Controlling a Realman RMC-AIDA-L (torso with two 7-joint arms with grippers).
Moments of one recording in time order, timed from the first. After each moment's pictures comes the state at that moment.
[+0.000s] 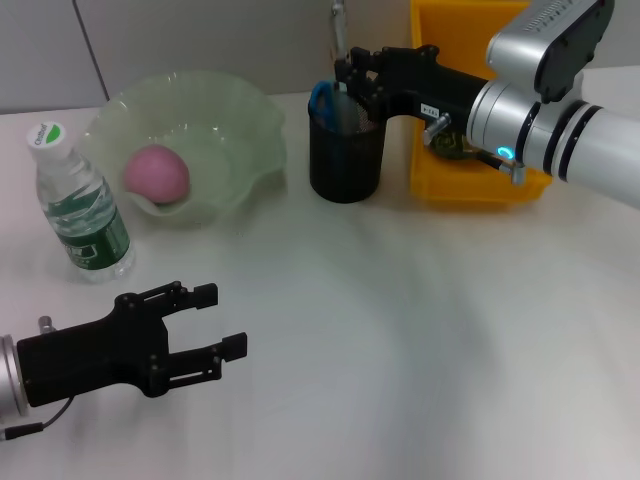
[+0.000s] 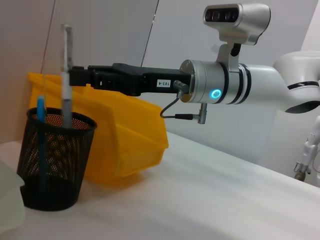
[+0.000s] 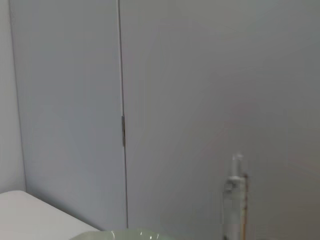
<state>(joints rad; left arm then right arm) -0.45 -2.06 0.73 0.44 1.91 1.61 -1.15 0.77 2.09 -1.02 -0.33 -1.24 -0.87 0.94</state>
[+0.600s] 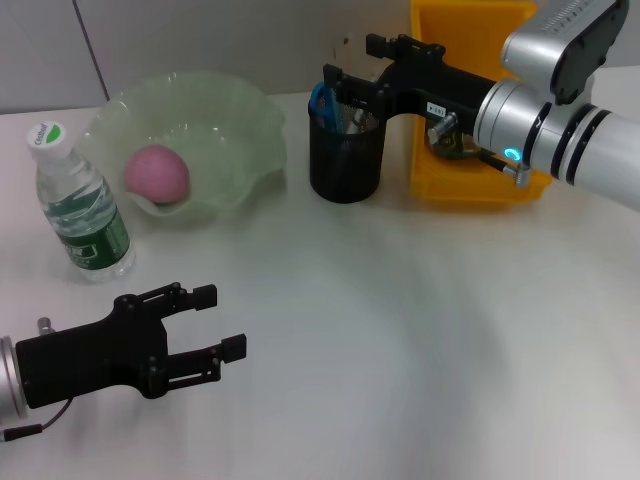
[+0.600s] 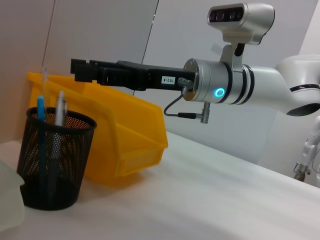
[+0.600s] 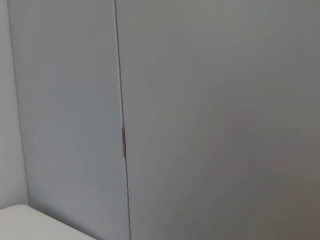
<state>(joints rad) -0.45 -2.06 0.73 0.44 1.91 1.61 -1.15 0.75 2.09 -1.01 -0.34 -1.21 -0.91 0.95</state>
